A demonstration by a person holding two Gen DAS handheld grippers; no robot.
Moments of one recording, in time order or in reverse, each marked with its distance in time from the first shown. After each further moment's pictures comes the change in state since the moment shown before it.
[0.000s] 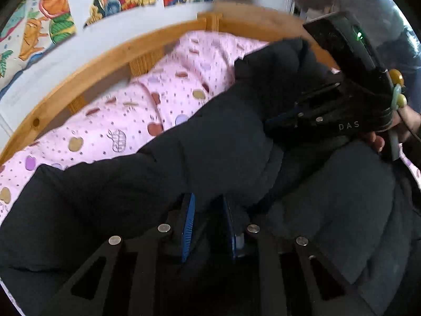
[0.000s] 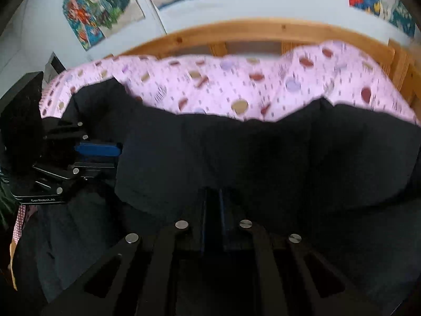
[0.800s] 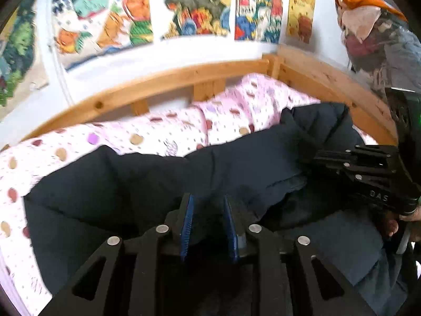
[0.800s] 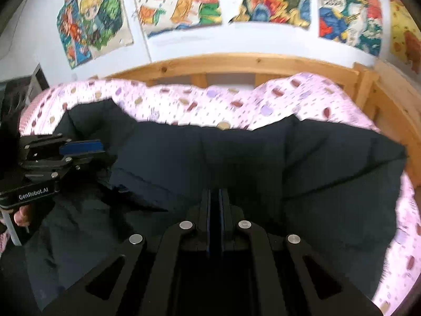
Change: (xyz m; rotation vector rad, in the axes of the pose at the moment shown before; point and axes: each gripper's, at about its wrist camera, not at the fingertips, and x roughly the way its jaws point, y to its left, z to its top) left arm -0.071 -0.008 -0.011 -0.317 -0.207 0.224; right arm -0.060 0.027 -0.018 0.028 -0.213 -0.171
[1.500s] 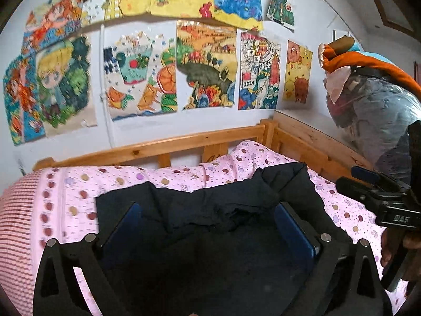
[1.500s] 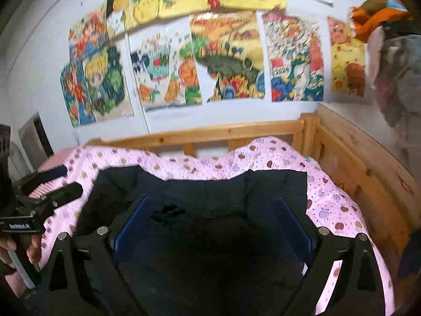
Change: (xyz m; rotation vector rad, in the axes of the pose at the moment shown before) left arm -0.172 -0.031 -0.014 -0.069 -0.284 0.089; right arm -0.181 0.026 -0.021 0.120 -0.322 -0.116
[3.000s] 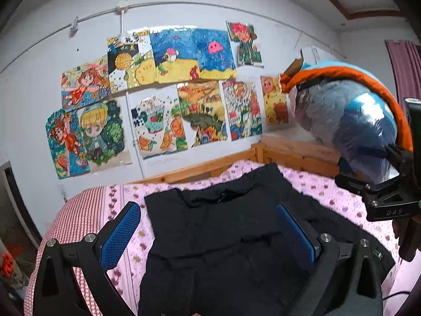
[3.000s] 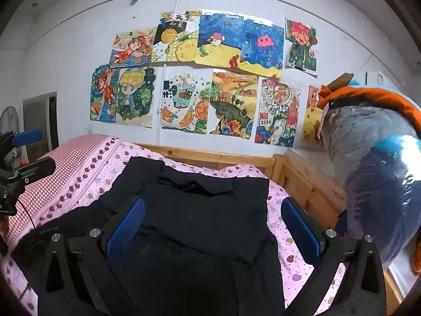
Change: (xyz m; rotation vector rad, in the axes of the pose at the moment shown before) left arm -0.232 -0.031 -0.114 0.146 -0.236 0.085; right arm -0.235 0.082 -0.100 -0.237 -0.225 -0.169
